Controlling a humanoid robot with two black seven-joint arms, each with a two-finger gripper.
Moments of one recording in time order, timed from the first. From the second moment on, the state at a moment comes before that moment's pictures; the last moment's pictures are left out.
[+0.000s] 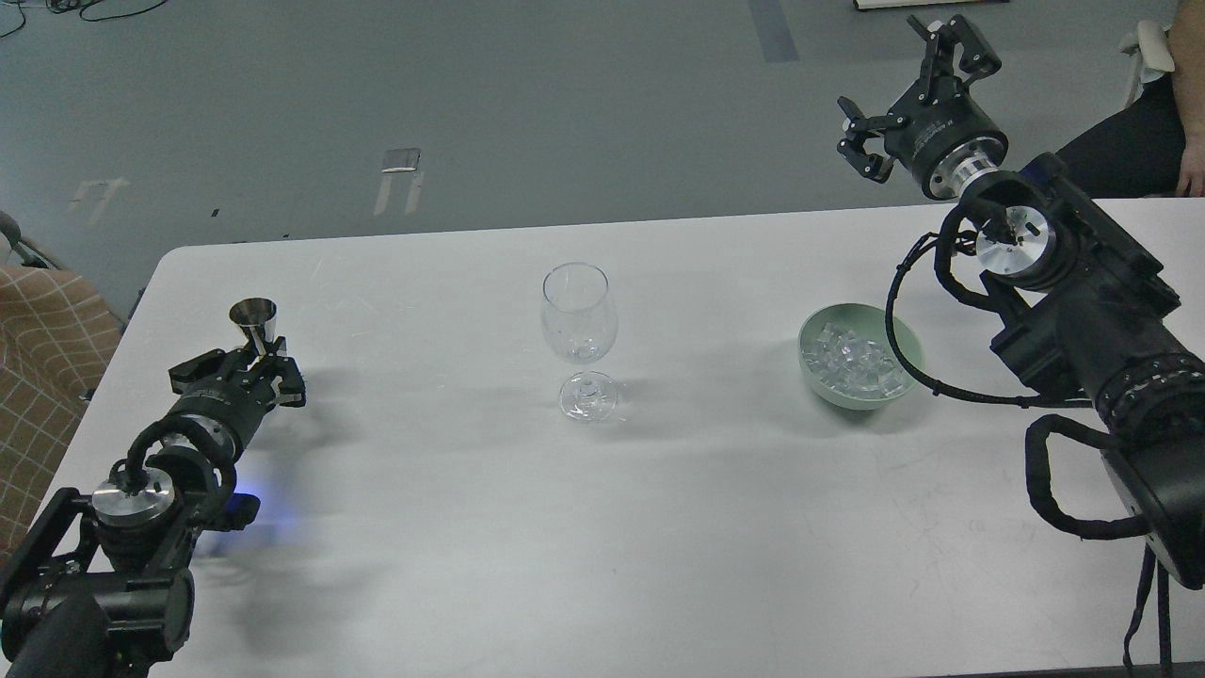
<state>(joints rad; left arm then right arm) -0.27 0.26 -1.49 -0.86 -0.30 -0.07 0.13 0.99 -0.08 1.23 0.29 -0.42 0.39 0.10</state>
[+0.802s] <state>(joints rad) -0.25 0.26 -1.55 -1.08 -0.30 -0.09 0.17 0.99 -0.09 1.23 0.29 -0.42 0.39 0.10</state>
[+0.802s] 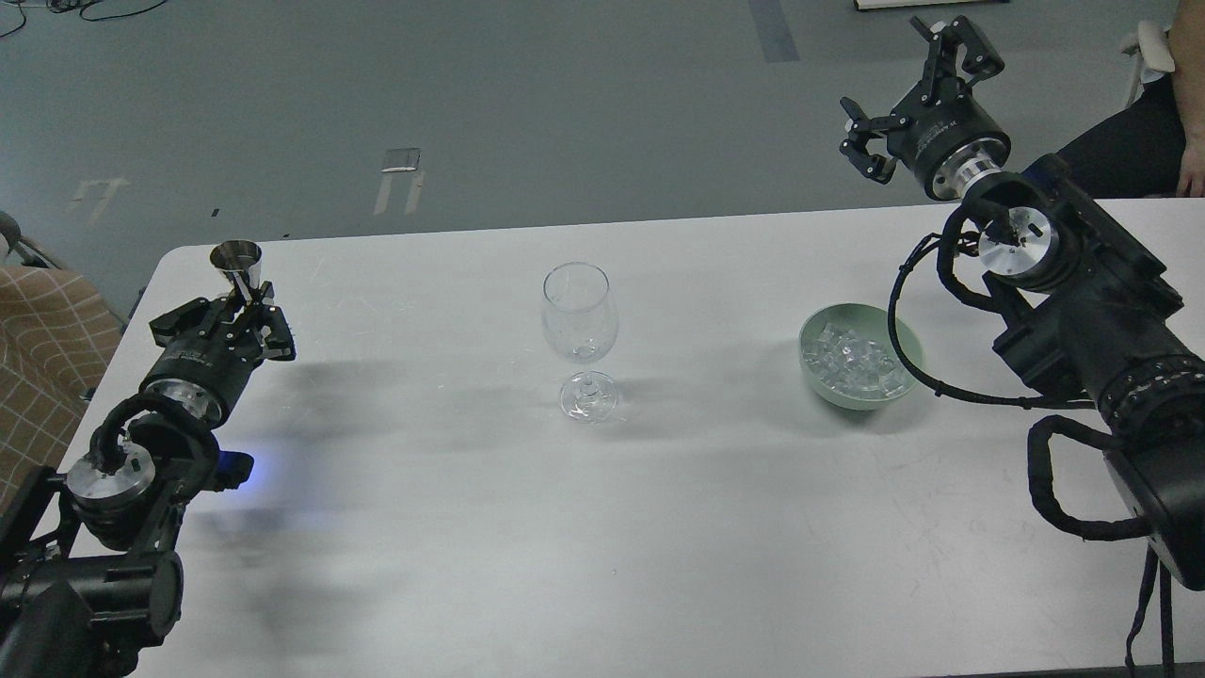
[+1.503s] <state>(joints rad) -0.13 0.30 -1.44 -1.35 -0.30 -0.05 0.22 0.95 -0.09 1.24 0.29 -0.41 0.39 0.11</state>
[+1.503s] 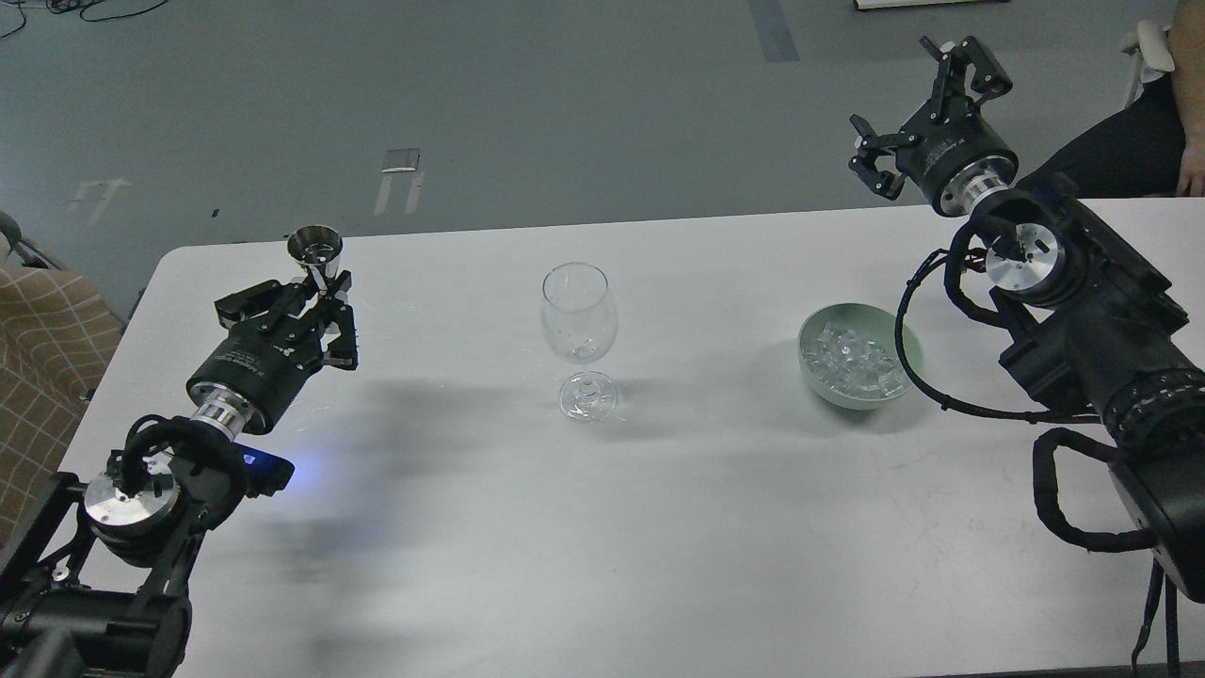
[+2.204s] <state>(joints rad) -0.23 0.25 -1.33 -1.38 -0.28 0.03 0.23 0.91 -0.12 1.27 0.29 -0.41 0.40 0.13</state>
